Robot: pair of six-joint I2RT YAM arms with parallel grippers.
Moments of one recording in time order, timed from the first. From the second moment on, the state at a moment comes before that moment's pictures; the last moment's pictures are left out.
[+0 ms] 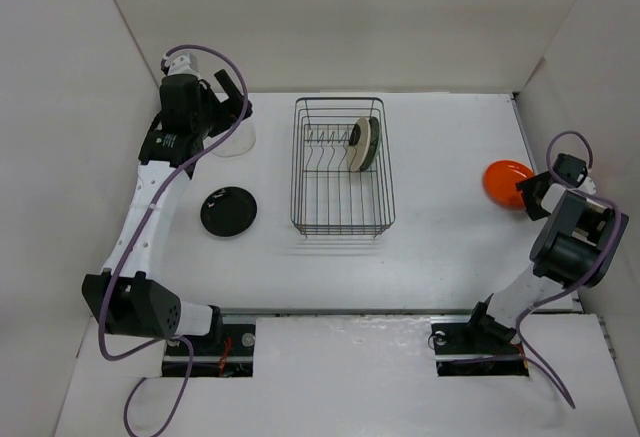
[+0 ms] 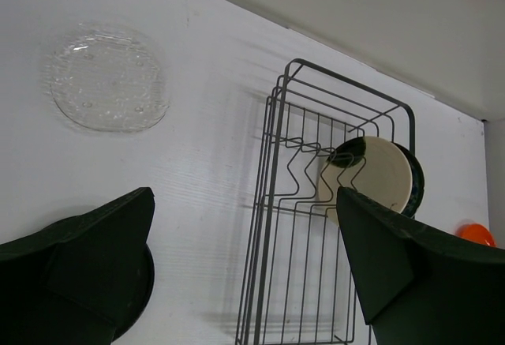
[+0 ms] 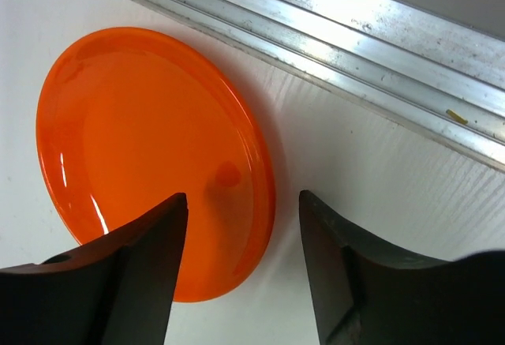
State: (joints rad) left arm -0.11 1.35 1.42 -0.49 0.01 -0.54; right arm -0.56 1.70 0.93 -0.10 0.07 0.72
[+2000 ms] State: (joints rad) left arm -0.11 1.35 1.42 -0.50 -0.03 -0.53; right arm -0.12 1.52 1.30 -0.42 0.33 0.66
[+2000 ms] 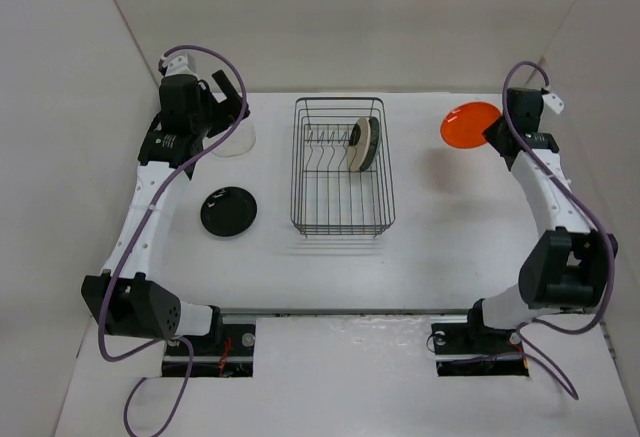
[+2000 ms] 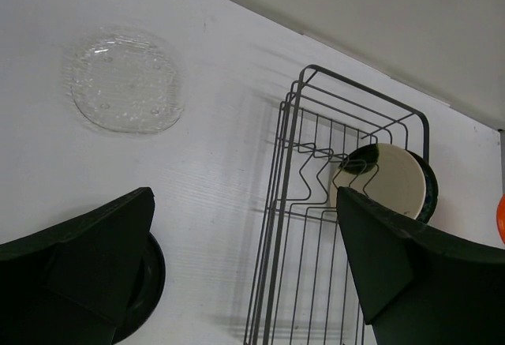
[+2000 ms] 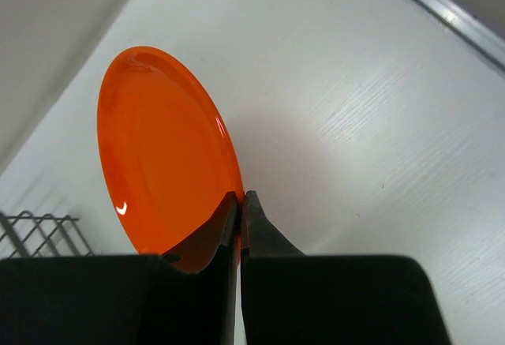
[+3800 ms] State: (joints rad) left arm -0.01 1.41 1.42 -0.53 -0.08 -0.52; right arm 0.70 2.27 2.42 -0.99 1.00 0.20
